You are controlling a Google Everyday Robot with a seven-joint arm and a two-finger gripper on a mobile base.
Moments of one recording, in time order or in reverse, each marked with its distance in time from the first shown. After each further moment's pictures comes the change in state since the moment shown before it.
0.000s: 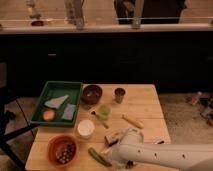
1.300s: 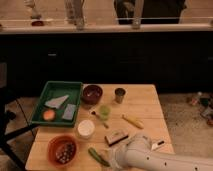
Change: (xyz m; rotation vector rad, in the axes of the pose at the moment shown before) arm -0.024 -0.018 -0.008 0.136 -0.136 0.443
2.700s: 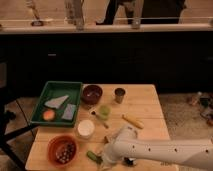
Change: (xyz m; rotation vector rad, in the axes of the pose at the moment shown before) arm -0.005 -0.005 0.030 -0.141 0.085 0.036
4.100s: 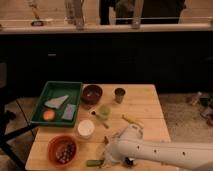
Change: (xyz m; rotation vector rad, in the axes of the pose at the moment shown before) arm 0.005 -0.003 -0.036 0.063 0.009 -0.059
